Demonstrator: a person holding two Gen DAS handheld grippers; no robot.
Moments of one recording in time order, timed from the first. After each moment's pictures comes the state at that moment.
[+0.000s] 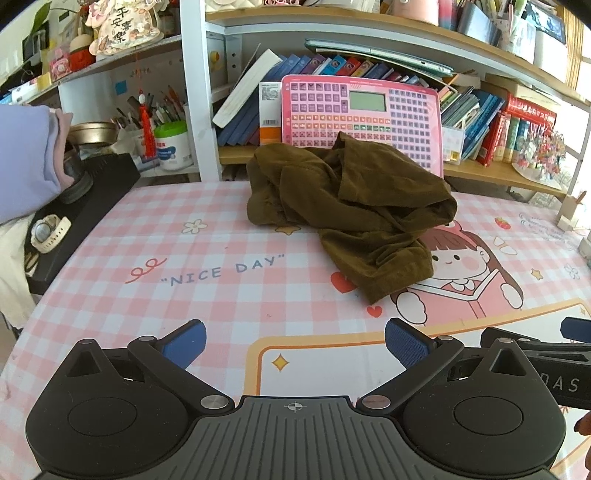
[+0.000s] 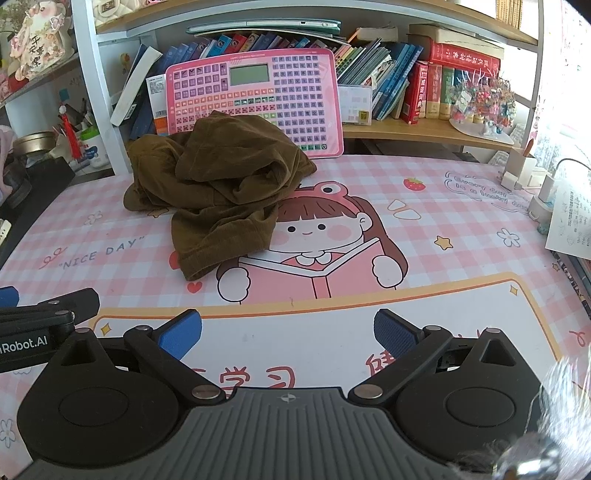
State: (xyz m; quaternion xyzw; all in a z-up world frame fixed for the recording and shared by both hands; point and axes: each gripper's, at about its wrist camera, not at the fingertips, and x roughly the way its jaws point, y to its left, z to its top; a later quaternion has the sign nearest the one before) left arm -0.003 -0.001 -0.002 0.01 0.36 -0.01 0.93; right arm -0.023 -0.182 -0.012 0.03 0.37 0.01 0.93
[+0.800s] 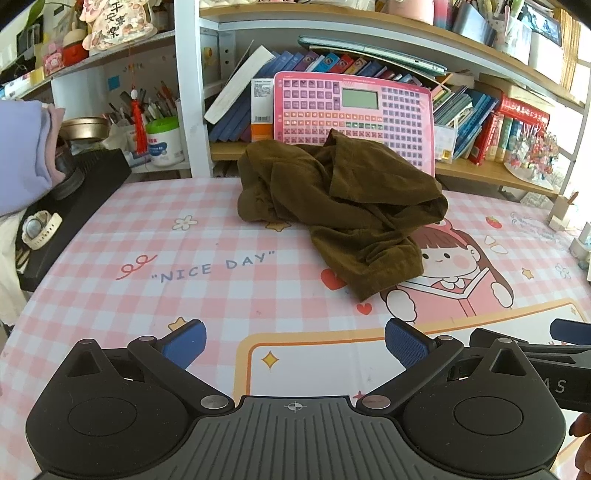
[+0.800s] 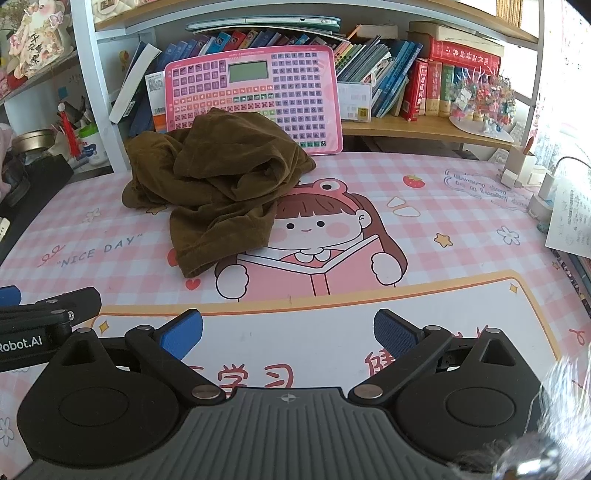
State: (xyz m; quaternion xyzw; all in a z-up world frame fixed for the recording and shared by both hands) left arm -0.004 -0.001 -0.002 0.00 0.36 -0.02 0.93; right arm -0.023 -0.183 -0.013 0.03 0.38 0.01 0.93
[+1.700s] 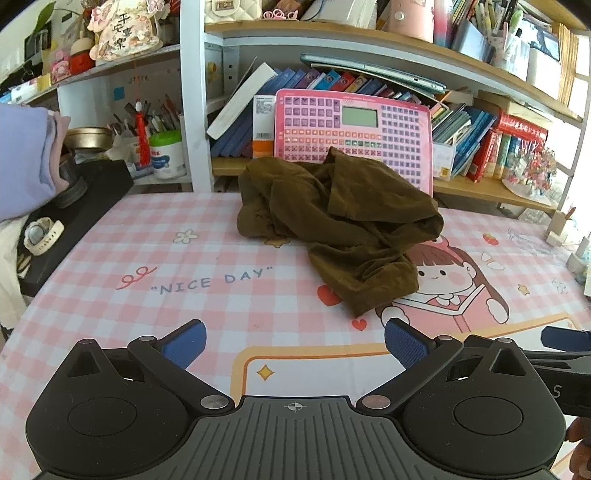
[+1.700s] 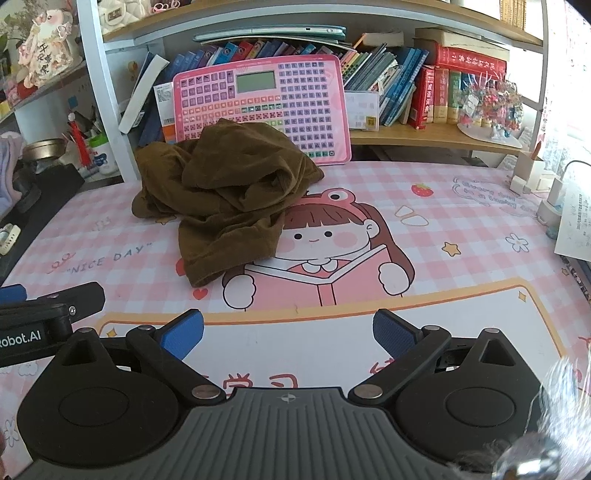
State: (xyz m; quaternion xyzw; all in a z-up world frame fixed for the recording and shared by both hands) left arm -0.006 -0.003 0.003 -0.02 0.34 -0.02 0.94; right arm -0.021 -0.188 -0.012 0.04 0.36 0.03 0.93
